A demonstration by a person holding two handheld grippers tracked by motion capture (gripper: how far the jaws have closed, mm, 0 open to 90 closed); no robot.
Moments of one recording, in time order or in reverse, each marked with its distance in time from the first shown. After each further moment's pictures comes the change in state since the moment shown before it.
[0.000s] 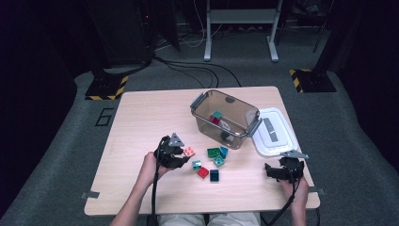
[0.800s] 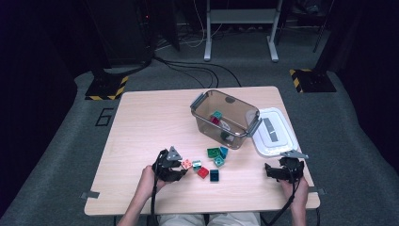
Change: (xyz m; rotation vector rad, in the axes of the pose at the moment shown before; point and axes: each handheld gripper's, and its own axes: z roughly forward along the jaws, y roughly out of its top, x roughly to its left) left arm -0.018 -0.038 0.008 0.033 -0.013 -0.019; right arm 0.000 0.000 0.000 0.000 -0.002 0.000
